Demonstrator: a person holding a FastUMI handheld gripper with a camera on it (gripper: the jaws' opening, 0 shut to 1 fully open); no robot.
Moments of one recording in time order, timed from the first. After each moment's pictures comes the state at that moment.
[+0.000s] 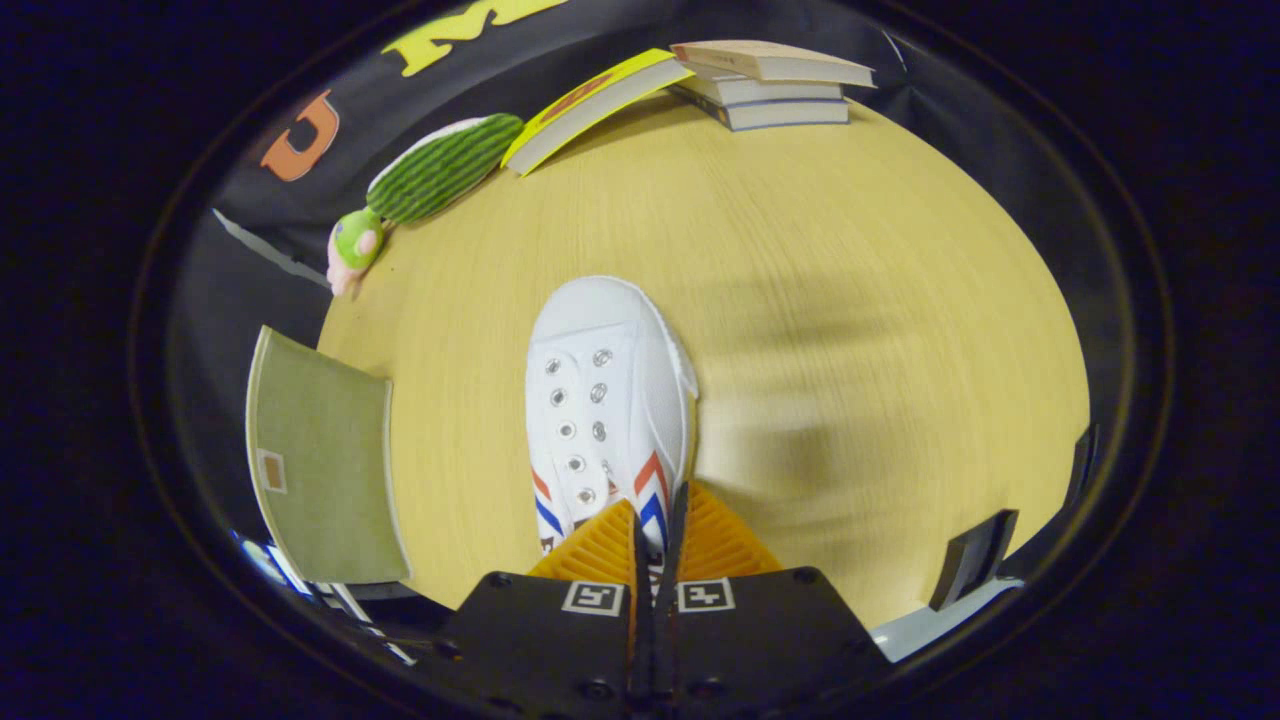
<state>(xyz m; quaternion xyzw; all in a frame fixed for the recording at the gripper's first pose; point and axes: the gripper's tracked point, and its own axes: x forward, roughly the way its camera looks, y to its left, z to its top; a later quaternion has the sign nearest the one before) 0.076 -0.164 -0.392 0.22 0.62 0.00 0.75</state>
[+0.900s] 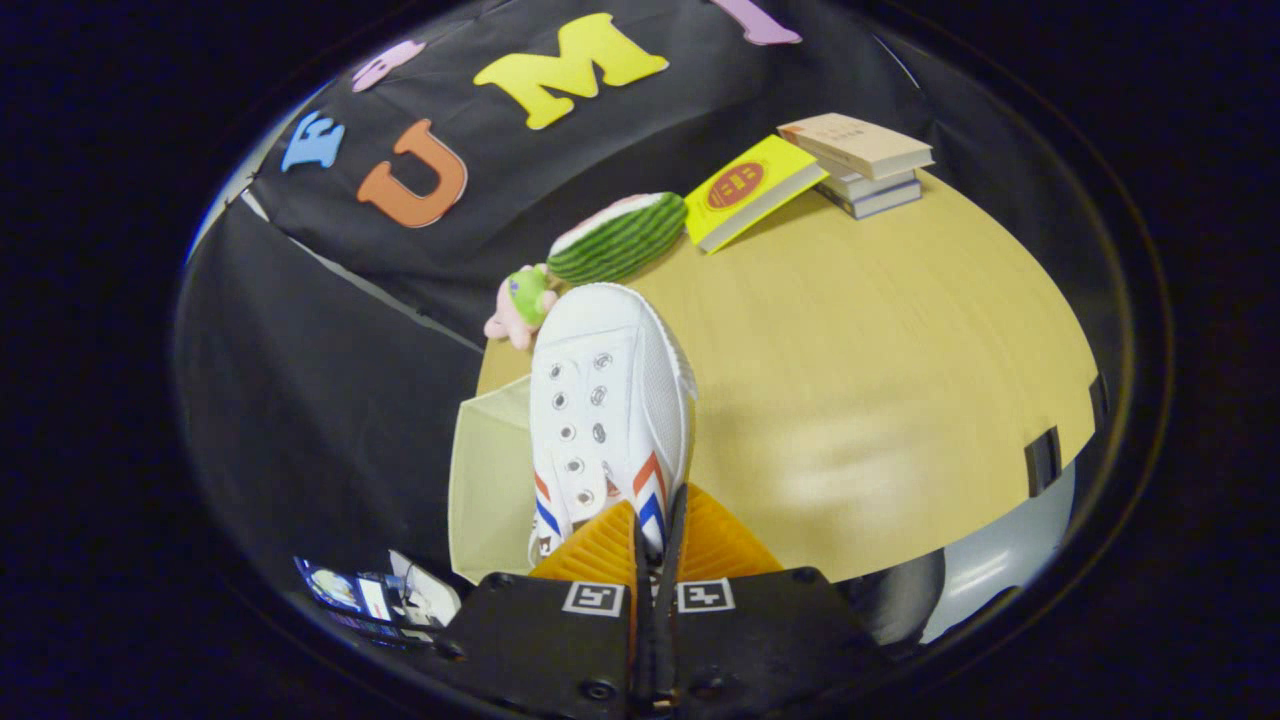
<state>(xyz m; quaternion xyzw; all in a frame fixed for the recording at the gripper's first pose) 0.087 0.014 -0.175 0.28 0.52 0.07 0.81</state>
